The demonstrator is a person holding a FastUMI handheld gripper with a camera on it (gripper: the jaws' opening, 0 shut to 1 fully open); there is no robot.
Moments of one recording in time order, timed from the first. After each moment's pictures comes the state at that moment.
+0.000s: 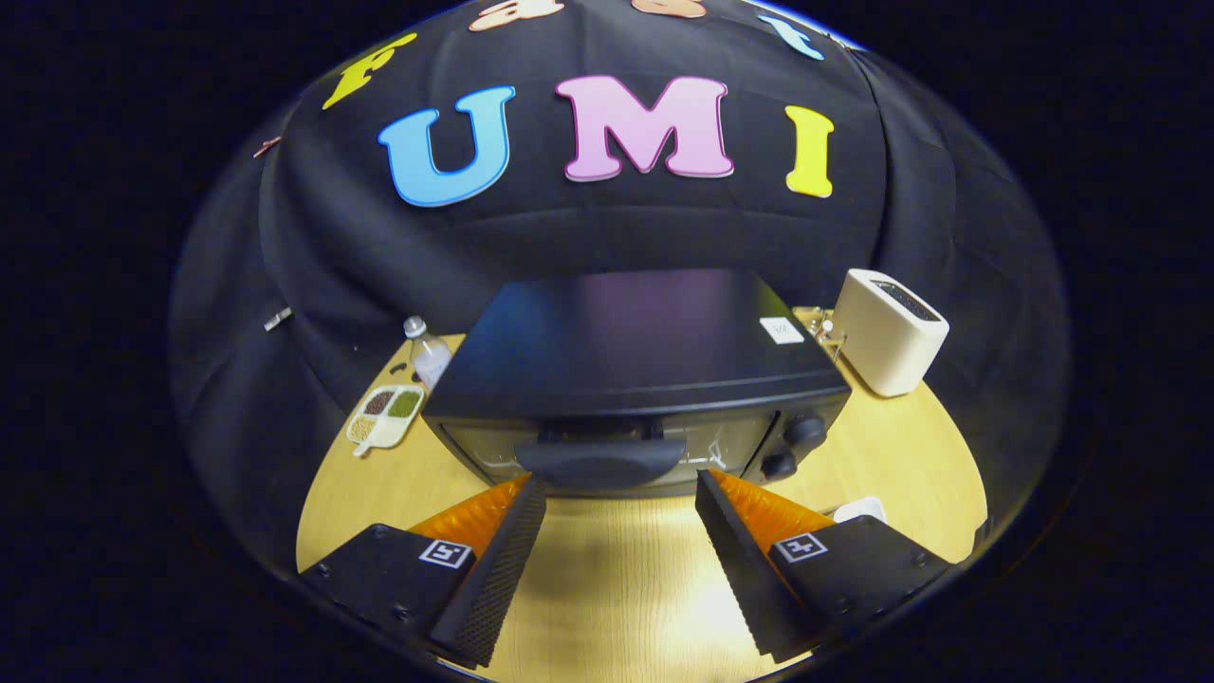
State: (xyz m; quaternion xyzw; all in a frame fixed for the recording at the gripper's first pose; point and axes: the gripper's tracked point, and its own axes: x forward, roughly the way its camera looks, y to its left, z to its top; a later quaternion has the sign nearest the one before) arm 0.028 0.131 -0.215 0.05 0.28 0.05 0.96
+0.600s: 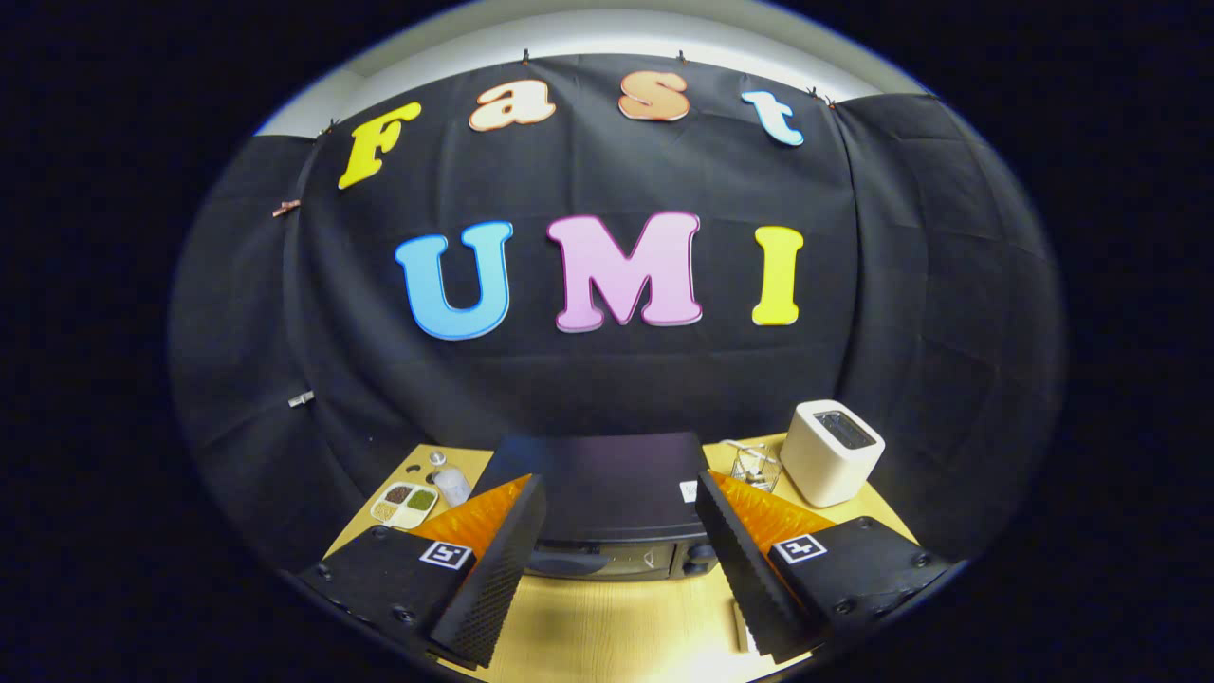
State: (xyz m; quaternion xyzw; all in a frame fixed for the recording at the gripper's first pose) arm 0.019 0.054 -0.028 0.04 0.12 0.05 0.99
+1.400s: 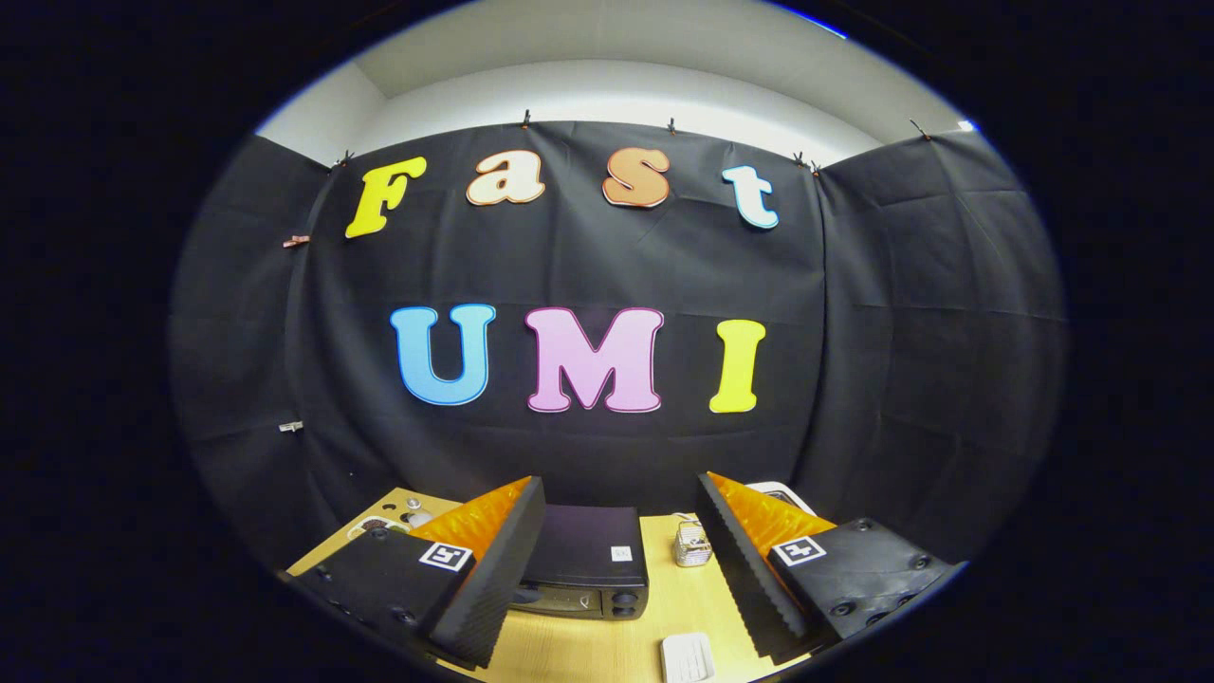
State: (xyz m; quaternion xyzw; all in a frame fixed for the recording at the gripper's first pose) arm -0.012 -0.015 0.050 0.02 0.02 0.03 1.00
